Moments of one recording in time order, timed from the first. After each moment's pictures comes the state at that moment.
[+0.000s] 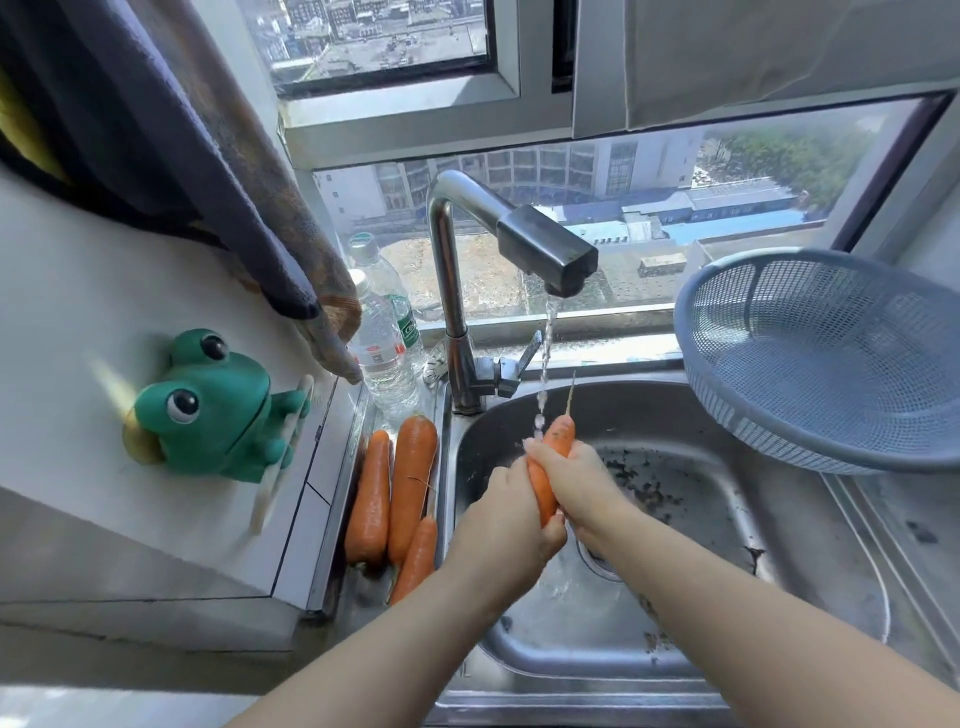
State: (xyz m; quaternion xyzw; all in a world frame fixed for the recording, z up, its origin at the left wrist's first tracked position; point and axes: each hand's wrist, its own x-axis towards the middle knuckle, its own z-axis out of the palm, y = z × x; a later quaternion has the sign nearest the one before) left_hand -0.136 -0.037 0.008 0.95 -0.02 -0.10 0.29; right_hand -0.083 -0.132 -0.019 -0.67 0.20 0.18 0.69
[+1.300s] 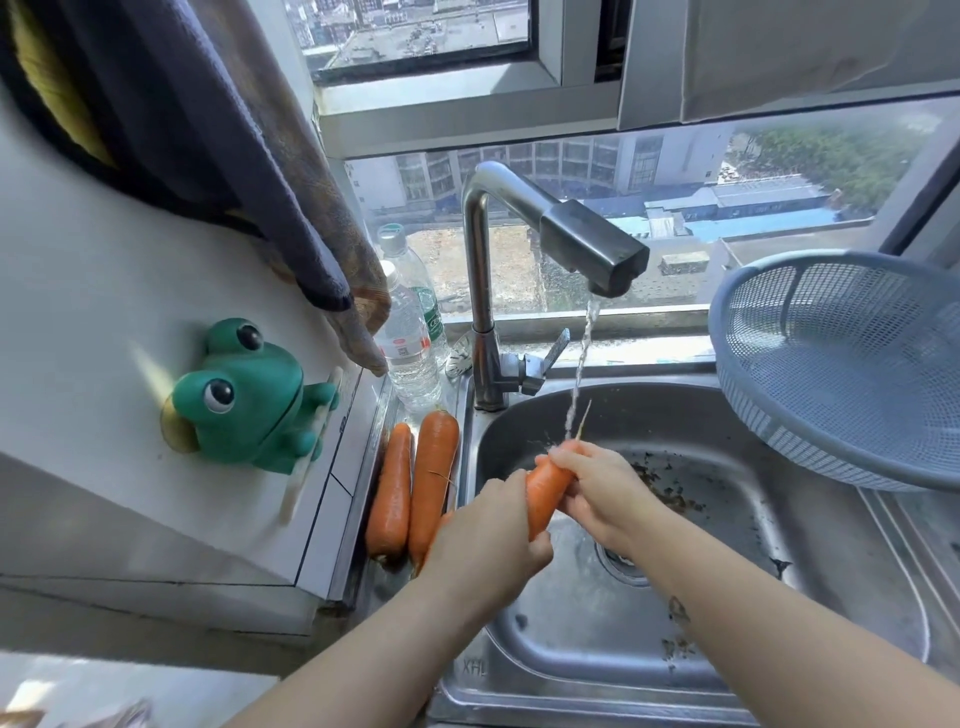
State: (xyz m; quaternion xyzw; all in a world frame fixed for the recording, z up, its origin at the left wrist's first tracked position) left_hand -0.143 -0.007 0.011 0.97 -0.03 -0.12 0.21; right_hand -0.081 -0.129 -0.018 -0.52 0.21 0.24 0.79
